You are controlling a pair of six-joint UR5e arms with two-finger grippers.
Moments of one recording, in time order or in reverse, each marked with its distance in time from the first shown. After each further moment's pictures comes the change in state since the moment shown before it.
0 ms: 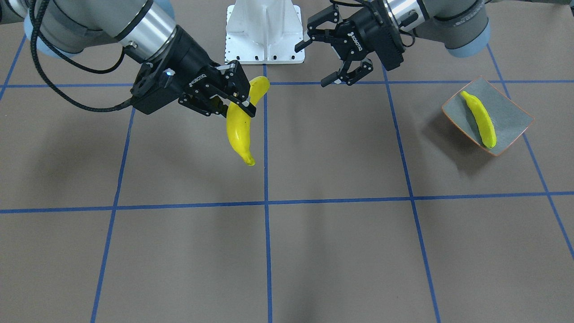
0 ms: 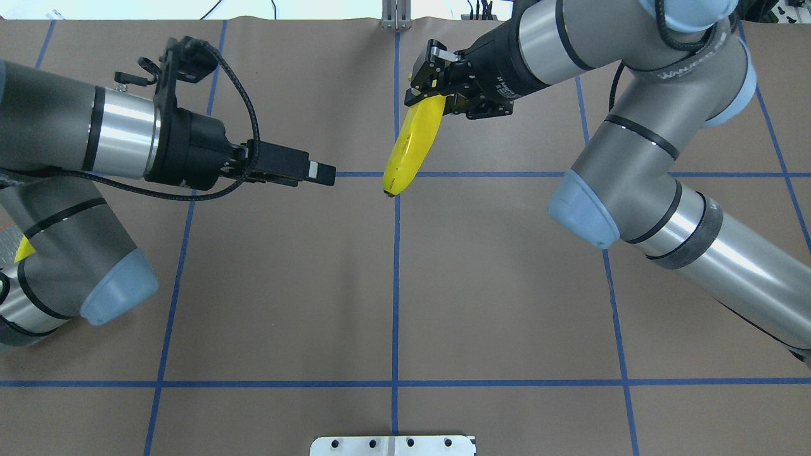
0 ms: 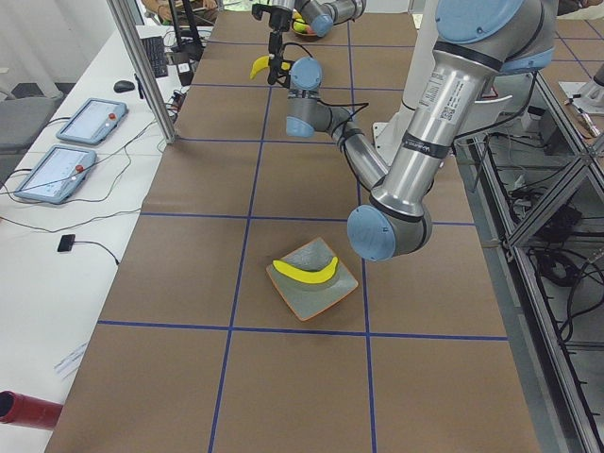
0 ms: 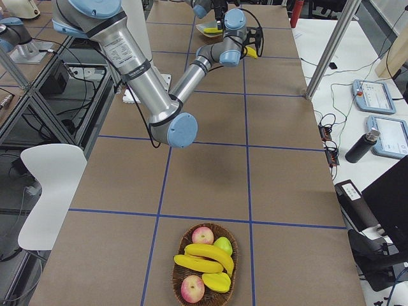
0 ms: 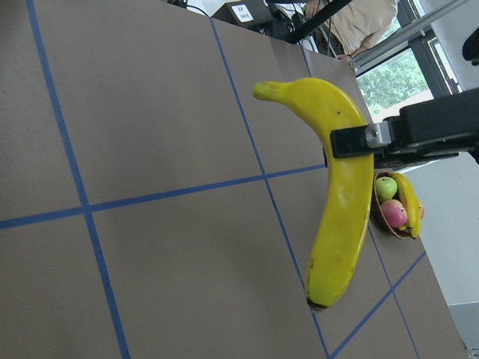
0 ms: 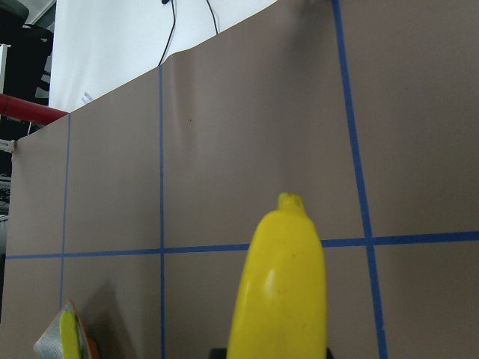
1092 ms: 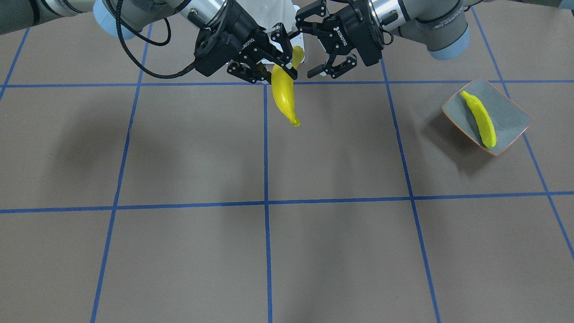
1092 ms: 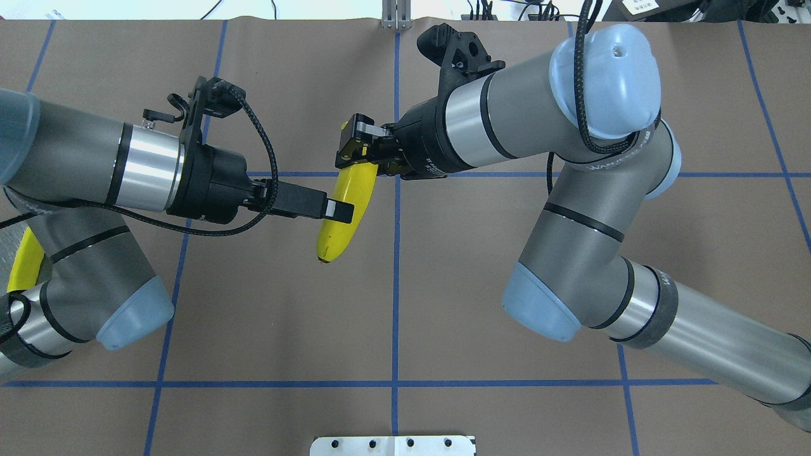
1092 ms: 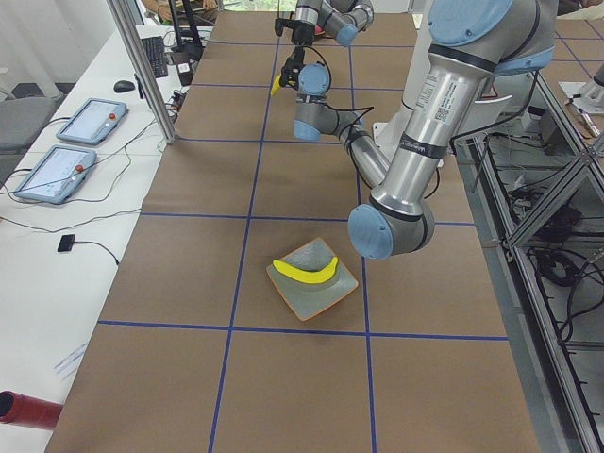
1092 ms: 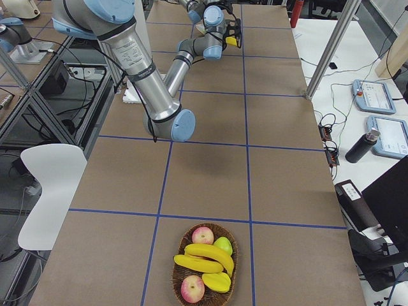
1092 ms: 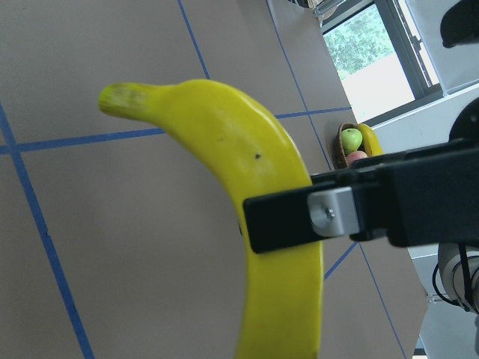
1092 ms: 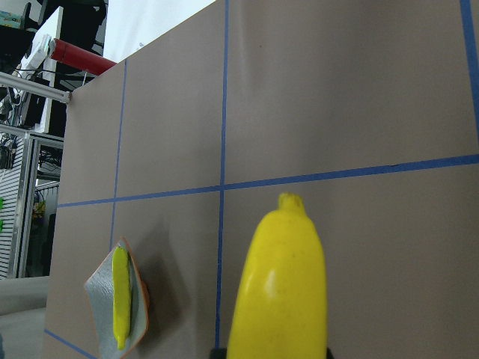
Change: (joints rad) left arm 0.046 0.002 0.009 -0.050 0.002 0.005; right arm -0.158 0.021 0.064 0.015 -0.131 0.011
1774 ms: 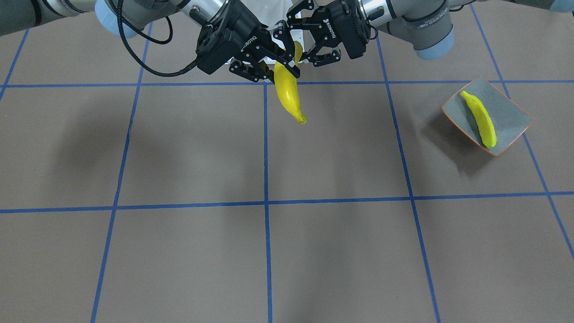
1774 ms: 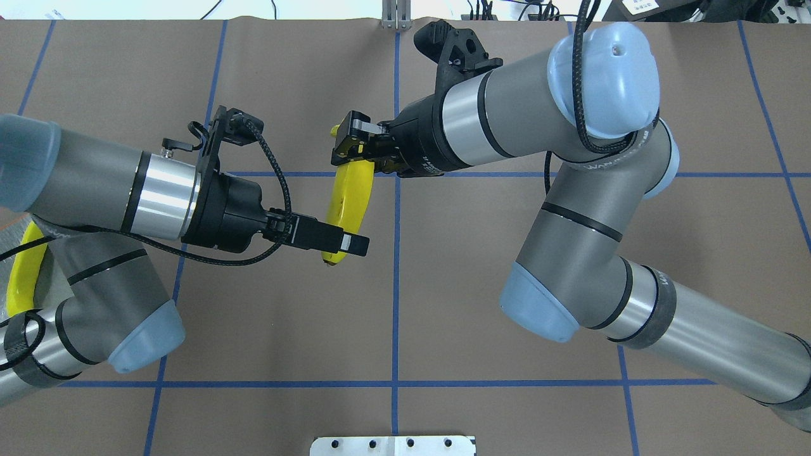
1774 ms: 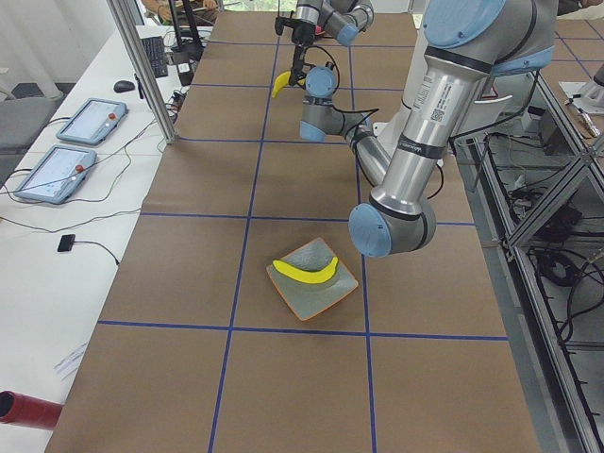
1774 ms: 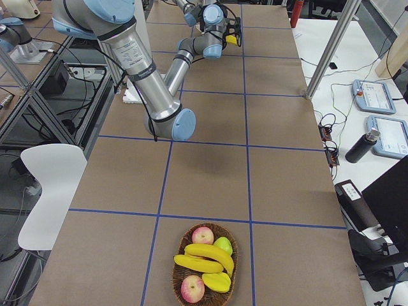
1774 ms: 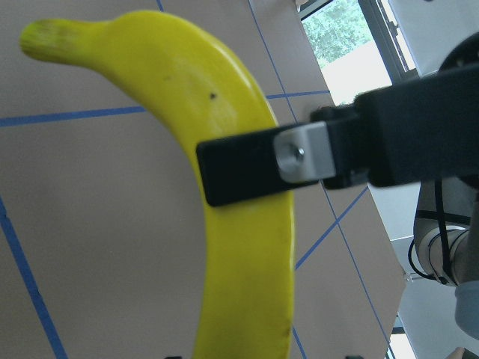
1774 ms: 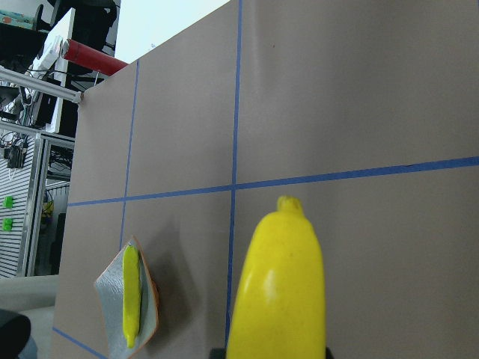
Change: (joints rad) left arm 0.059 -0.001 0.002 -0.048 0.000 0.002; right arm 0.000 0.007 0.000 0.002 -0.009 -0.002
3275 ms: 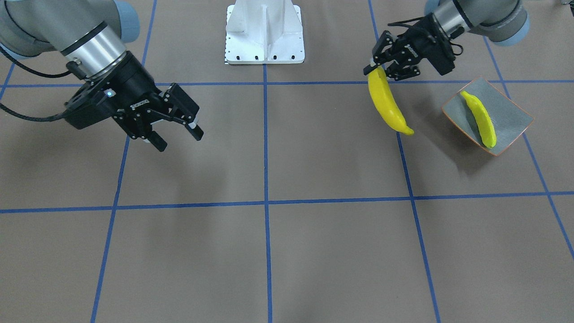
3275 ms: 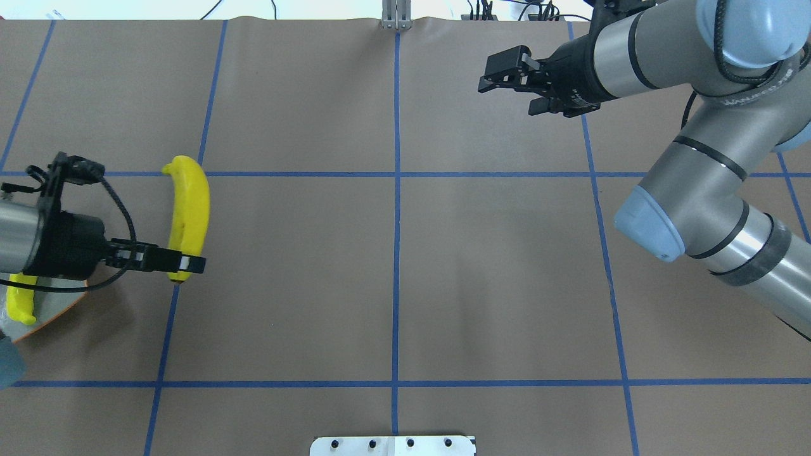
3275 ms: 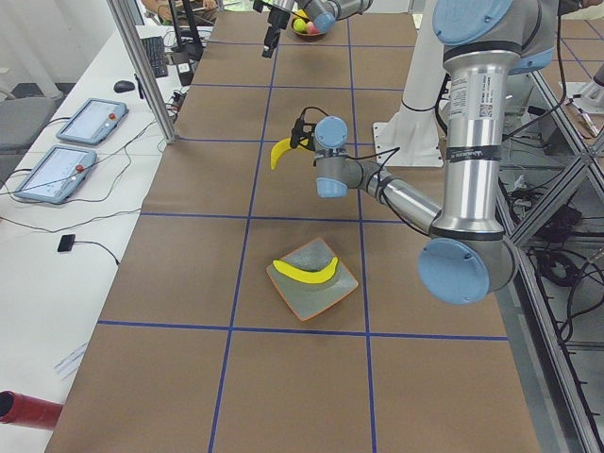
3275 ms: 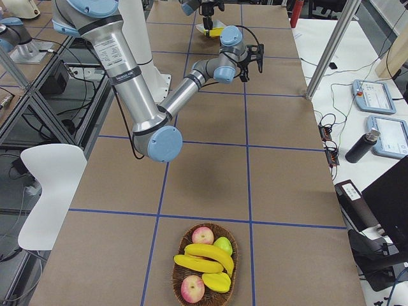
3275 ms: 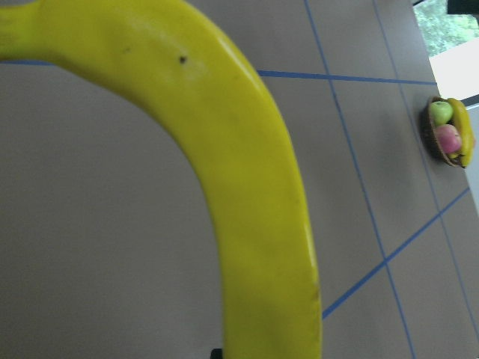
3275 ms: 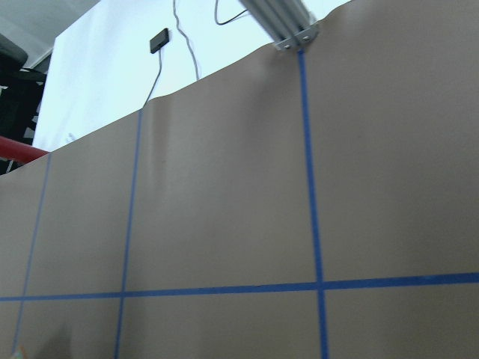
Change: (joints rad) left arm -0.121 0.522 -0.108 0.004 0.004 0.129; right arm 0.258 -0.237 -0.001 -0.068 0.038 -0.176
